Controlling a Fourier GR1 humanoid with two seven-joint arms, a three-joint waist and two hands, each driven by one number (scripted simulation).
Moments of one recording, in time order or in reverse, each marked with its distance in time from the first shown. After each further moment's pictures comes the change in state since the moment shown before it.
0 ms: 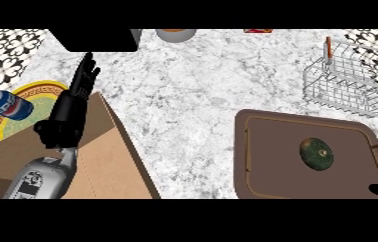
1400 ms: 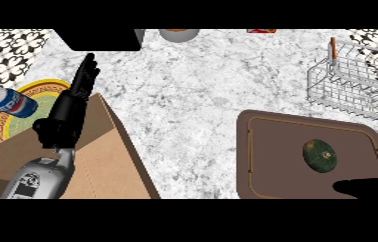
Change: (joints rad) left arm 0.007 -0.004 0.018 -0.020 -0.018 -0.061 0.041; right arm -0.220 -0.073 0.274 -0.018 0.126 0.092 0.430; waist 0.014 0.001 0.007
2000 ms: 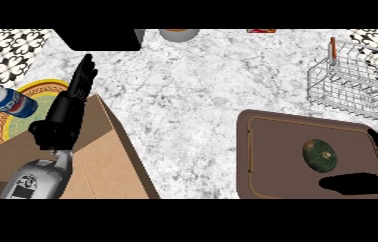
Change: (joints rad) left arm 0.012 0.000 0.010 -0.011 0.000 -0.010 -0.003; right arm -0.064 0.062 0.079 0.055 0.112 0.002 0.029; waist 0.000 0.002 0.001
